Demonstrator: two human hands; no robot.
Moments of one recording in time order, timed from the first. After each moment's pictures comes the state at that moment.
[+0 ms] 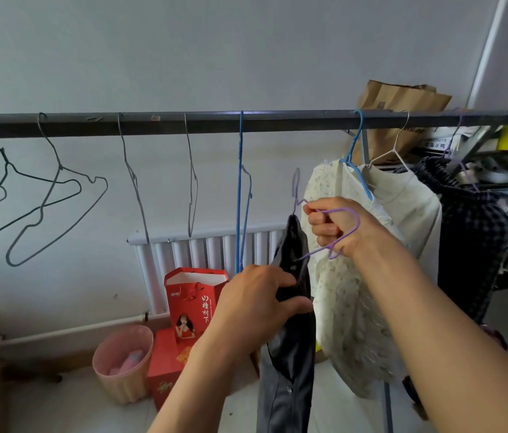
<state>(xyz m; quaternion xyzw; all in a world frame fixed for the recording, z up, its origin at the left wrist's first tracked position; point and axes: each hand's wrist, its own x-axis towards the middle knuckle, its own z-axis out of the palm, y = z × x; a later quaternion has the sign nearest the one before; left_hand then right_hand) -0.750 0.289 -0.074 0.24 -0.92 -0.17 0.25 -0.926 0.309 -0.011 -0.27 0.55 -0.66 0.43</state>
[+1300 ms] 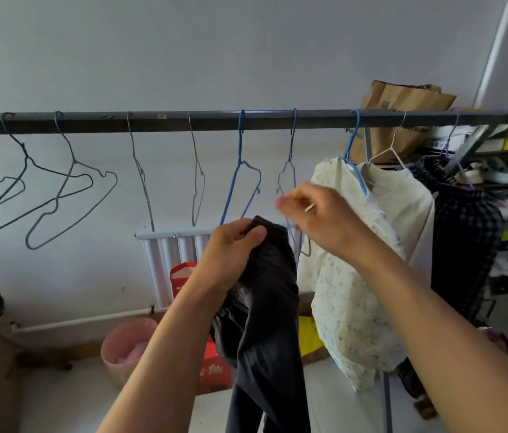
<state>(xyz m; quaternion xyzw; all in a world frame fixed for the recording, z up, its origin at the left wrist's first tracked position) -0.747 0.275 -0.056 0.26 -0.69 -0.55 0.40 -0.894 0.350 -0.014 -0.59 0.69 -0.43 0.04</state>
